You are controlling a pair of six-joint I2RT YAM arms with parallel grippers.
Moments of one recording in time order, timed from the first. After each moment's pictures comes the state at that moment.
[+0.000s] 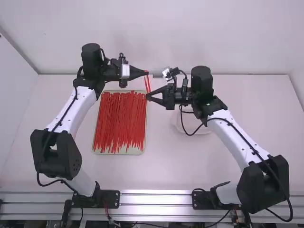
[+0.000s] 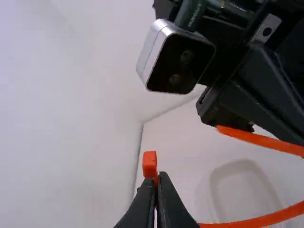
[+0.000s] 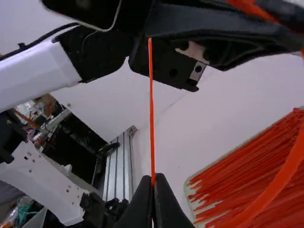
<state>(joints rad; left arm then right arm) -0.06 1.70 1.46 0.05 1.41 0.78 0.36 1.49 1.15 0.04 -1.14 0.36</state>
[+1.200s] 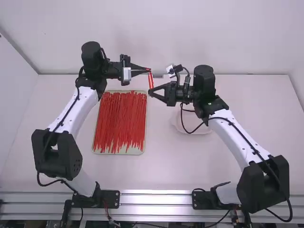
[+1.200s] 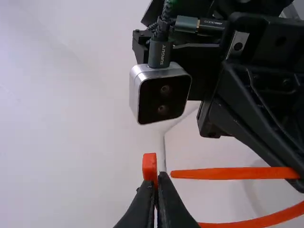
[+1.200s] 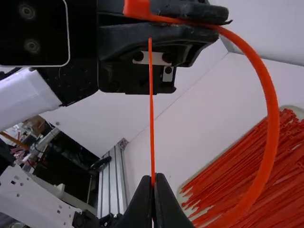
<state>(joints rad) -0.08 1.70 1.46 0.23 1.41 0.82 0.35 1.49 1.15 0.07 -1.08 0.45</state>
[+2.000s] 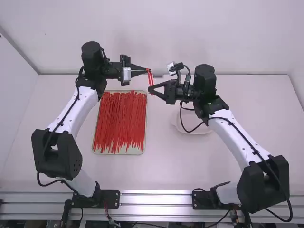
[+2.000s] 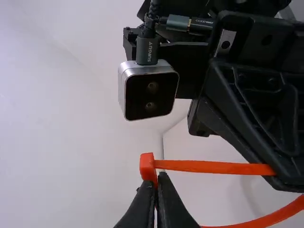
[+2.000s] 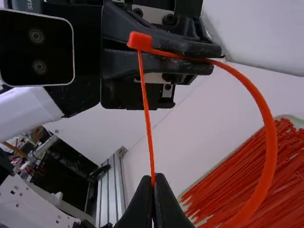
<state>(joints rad) -0.08 1.70 1.46 0.22 1.42 0.83 0.35 1.49 1.15 0.14 -1.06 0.50</state>
